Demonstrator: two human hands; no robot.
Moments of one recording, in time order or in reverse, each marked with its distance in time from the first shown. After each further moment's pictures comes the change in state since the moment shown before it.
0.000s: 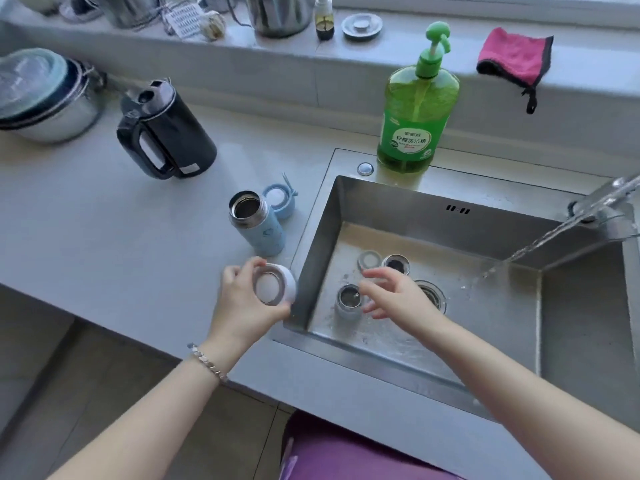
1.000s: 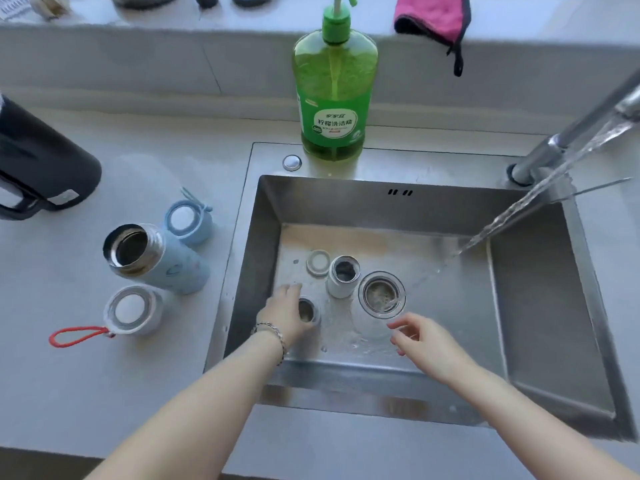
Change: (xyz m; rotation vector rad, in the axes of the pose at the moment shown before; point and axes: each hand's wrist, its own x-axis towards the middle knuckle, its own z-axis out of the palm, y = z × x) left_hand 0.075 0.005 0.162 0.518 -0.631 0.148; right_hand 0.022 0.112 -0.064 -0.306 0.201 0.177
